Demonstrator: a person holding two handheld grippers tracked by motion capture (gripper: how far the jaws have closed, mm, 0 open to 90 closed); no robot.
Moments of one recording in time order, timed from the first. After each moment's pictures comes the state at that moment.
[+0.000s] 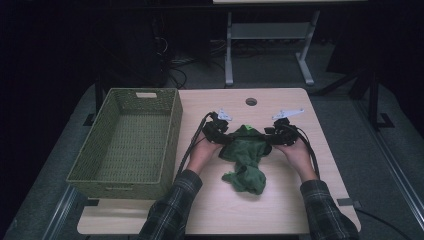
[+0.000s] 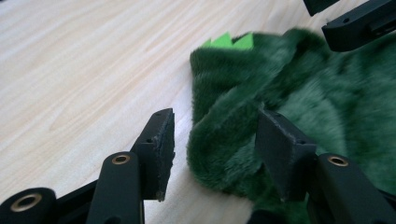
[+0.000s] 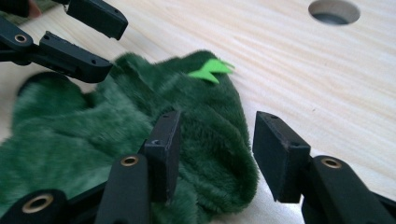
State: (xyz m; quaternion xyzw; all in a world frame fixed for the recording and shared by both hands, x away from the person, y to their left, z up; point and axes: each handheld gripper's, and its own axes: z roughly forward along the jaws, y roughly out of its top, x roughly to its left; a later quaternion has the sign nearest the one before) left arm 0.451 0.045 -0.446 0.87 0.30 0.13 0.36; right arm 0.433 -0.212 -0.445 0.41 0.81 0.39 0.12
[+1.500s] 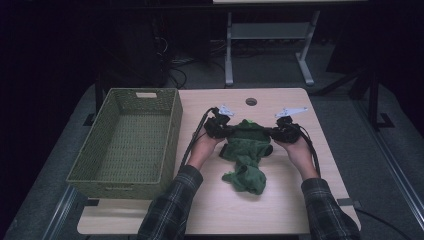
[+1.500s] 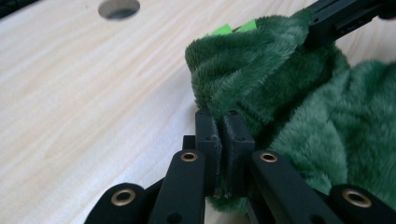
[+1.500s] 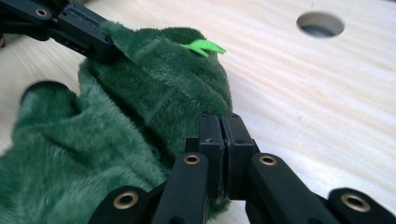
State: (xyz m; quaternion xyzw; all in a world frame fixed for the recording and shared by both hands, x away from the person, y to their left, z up) left arm 0.458 0.042 -0.426 0.87 0.28 0.12 0.39; right arm 0.433 -0.219 -0.438 0.41 0.81 0.40 0.13
